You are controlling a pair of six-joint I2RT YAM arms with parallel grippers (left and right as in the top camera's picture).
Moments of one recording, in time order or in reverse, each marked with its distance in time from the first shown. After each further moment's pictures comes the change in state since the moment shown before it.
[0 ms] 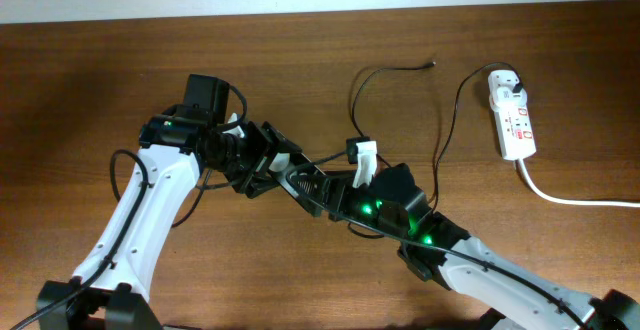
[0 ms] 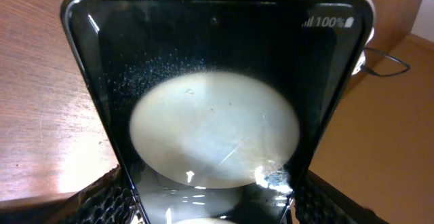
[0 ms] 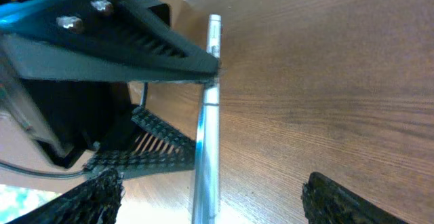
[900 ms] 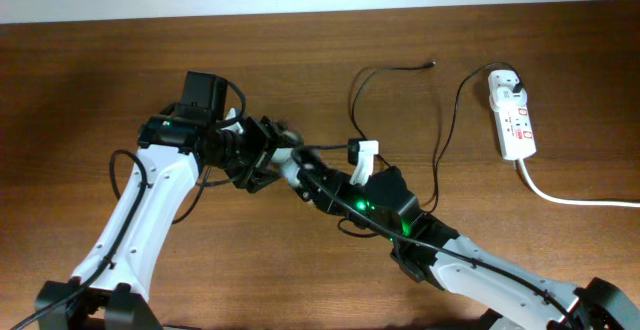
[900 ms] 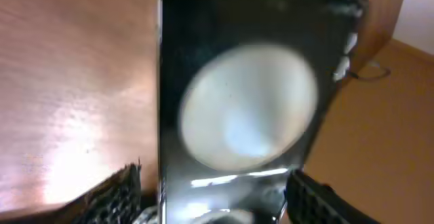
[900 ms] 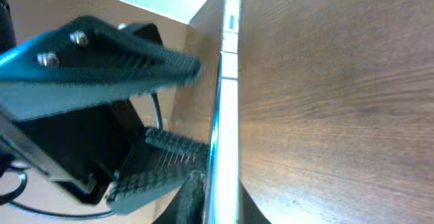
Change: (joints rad) left arm 0.003 0.000 -0.001 0.047 0.003 -0.020; right arm 0.041 0.048 -0.002 0.103 0.070 0.282
